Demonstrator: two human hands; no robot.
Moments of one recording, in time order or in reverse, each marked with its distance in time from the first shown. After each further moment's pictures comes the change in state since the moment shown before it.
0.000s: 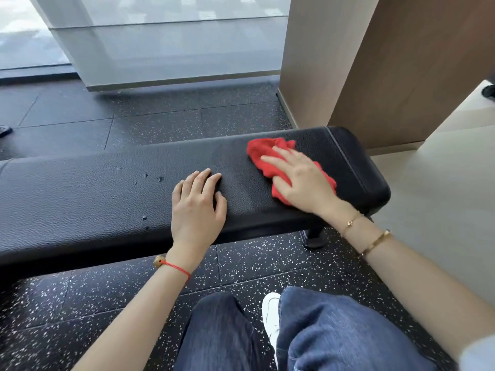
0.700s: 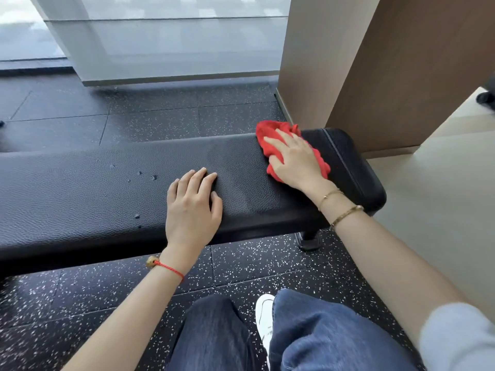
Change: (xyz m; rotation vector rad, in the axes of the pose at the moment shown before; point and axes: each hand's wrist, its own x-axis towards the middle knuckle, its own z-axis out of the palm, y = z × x) left_hand -0.001 0.000 0.005 0.016 0.046 0.019; right_hand 0.046 0.003 0.000 -0.014 0.017 0.177
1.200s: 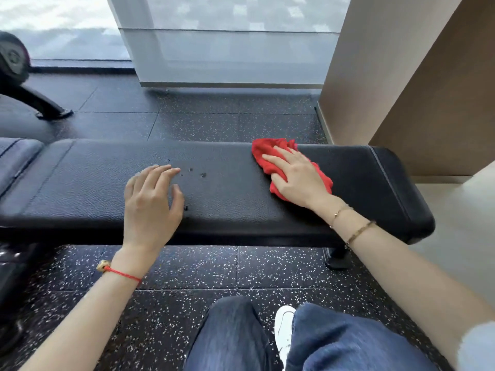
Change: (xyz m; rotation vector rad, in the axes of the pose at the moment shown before) left_hand -0.017 -0.109 -0.072 0.070 0.177 -0.113; right_hand 0.003 -0.067 0.019 0.073 -0.086 -0.277
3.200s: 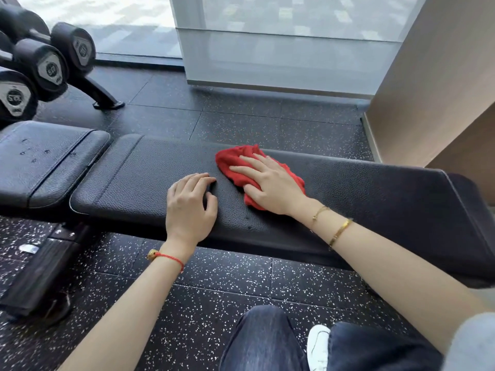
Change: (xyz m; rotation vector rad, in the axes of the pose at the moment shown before) left_hand 0.006 -0.068 0.017 -0.087 -0.042 -0.146; right_hand 0.074 -0.136 0.057 0.044 -0.091 -0.375
